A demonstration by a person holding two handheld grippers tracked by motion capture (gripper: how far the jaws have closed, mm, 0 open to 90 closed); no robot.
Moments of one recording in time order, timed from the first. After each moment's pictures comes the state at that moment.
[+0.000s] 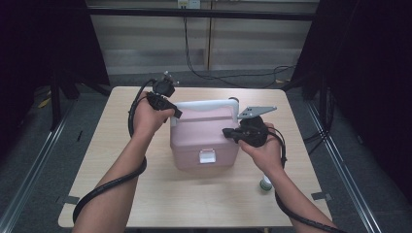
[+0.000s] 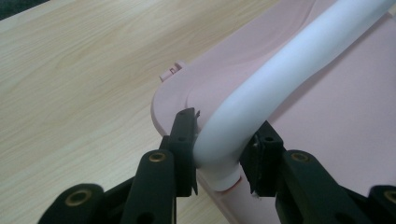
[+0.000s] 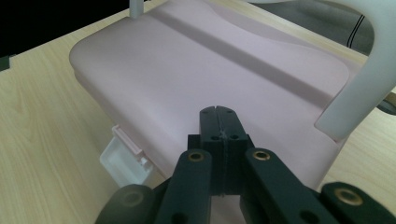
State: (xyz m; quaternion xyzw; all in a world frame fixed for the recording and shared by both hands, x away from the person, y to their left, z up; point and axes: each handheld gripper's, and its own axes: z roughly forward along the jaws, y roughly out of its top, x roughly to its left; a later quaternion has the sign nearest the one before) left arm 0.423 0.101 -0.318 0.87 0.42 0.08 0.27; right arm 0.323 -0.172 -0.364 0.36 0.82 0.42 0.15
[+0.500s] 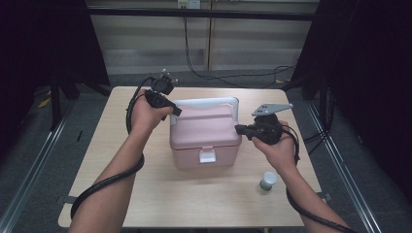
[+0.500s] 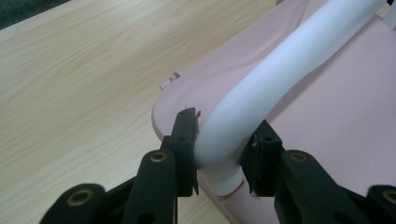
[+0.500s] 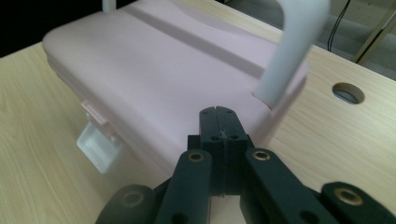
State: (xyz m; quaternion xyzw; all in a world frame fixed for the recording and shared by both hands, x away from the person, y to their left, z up) left arm 0.428 0.104 -0.314 0.87 0.41 0.07 0.28; right arm 0.322 -0.208 -0.356 0.38 0.81 0.42 0.17
